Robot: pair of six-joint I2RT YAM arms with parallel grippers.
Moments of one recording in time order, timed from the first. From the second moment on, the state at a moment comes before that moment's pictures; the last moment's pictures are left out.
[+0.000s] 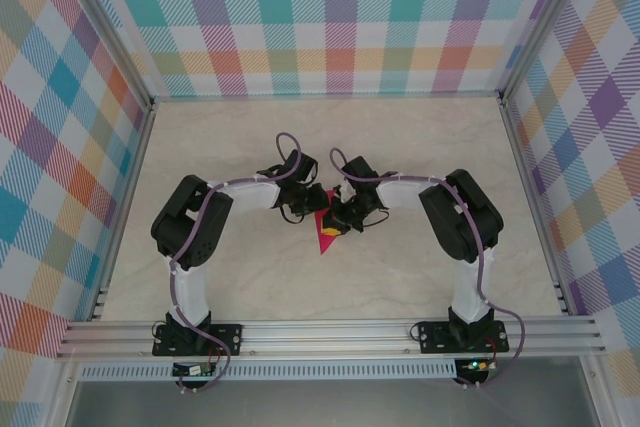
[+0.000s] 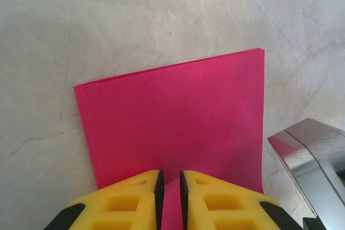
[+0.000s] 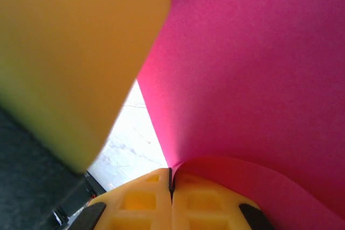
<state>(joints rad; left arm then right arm) -0.58 1.94 1.16 -0.24 0.27 -0.75 0.61 1.97 1.13 -0.35 -0.71 0.80</state>
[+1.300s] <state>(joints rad) -0.57 1.92 1.15 -0.27 0.27 -0.76 0.61 2.01 1.16 -0.37 -0.72 0.73</state>
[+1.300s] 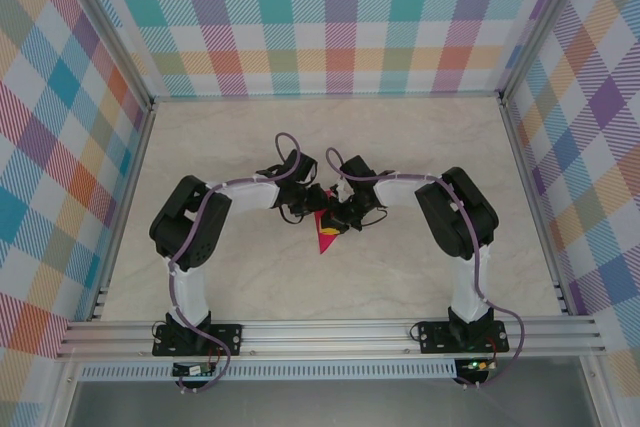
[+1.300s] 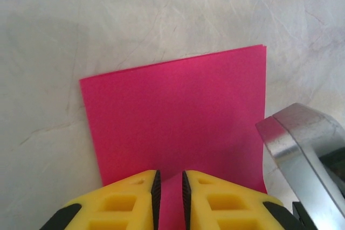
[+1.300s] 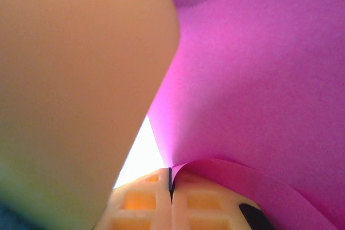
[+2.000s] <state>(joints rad) -0.40 1.70 0.97 -0.32 0.23 -0.84 0.62 2.01 1.17 -0.36 -0.73 0.71</state>
